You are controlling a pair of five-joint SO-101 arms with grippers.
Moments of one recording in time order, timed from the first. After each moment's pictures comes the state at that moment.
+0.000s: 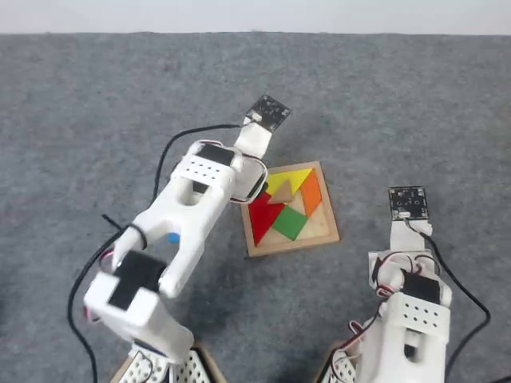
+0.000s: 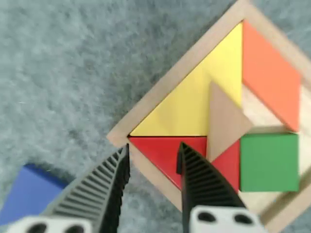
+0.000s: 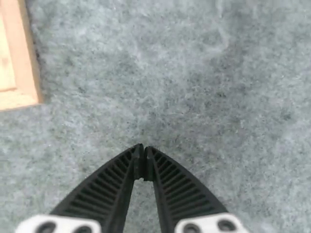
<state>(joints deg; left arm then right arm) 14.5 9.6 22.0 52.4 -10.2 12.7 -63.2 84.7 49.9 17.3</state>
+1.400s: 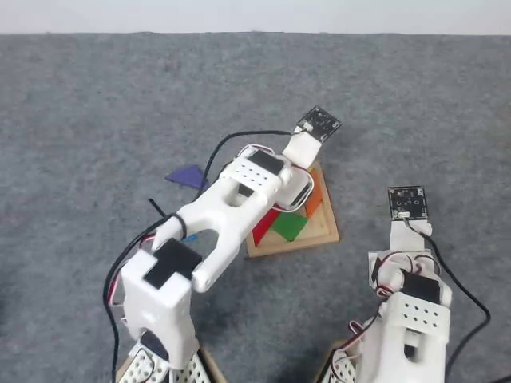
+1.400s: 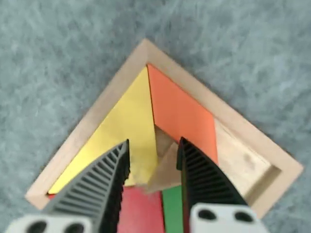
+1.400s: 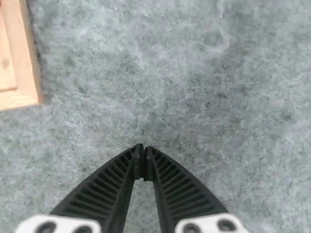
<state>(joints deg) 26.4 20.5 11.1 51.4 -3.8 12.7 -63.2 84.7 49.9 17.3</state>
